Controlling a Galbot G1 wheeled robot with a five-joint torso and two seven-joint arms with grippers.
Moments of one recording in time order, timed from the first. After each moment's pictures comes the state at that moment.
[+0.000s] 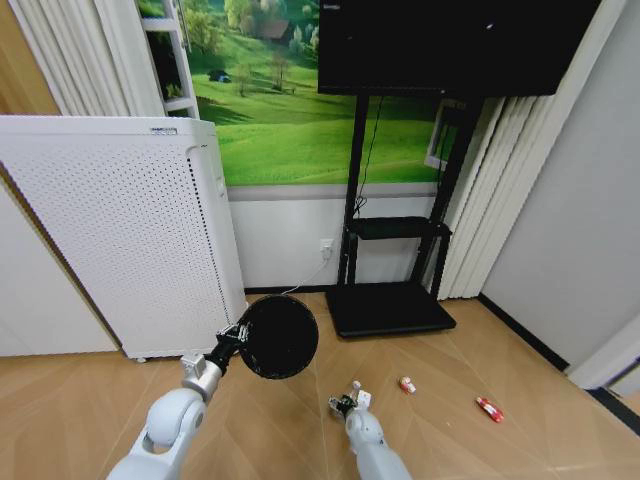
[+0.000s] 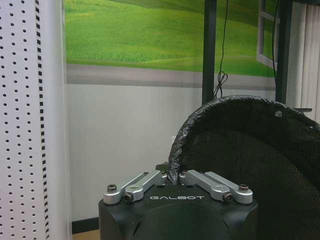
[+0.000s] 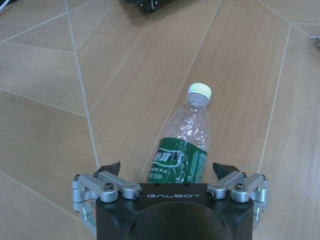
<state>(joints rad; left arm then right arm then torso) 1.32 -1.17 -0.49 -2.00 -0.40 0.17 0.13 -1.04 1.61 0.43 1.02 0.46 -0.36 0.28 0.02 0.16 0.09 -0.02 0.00</state>
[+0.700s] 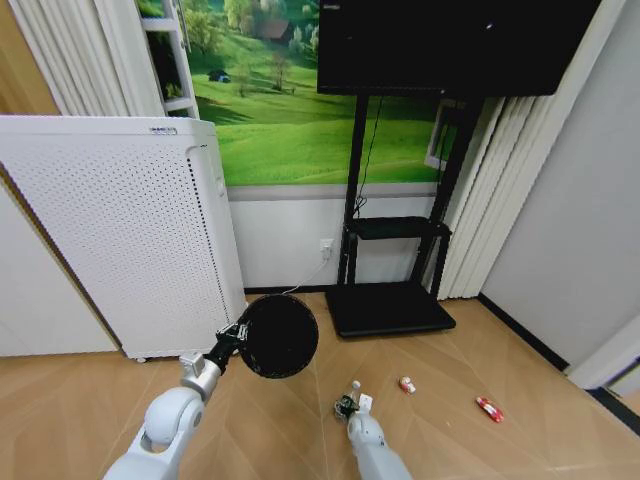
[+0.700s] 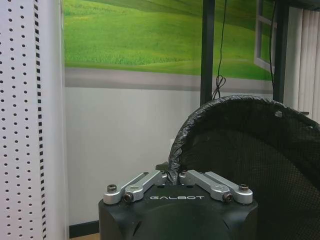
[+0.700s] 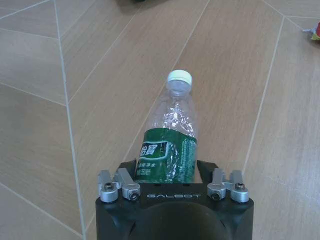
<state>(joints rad) 1.31 -1.16 -0.49 -2.01 -0.42 0.18 0.13 -1.01 1.61 0.46 0.92 0.39 -0.32 0.24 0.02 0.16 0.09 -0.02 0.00</state>
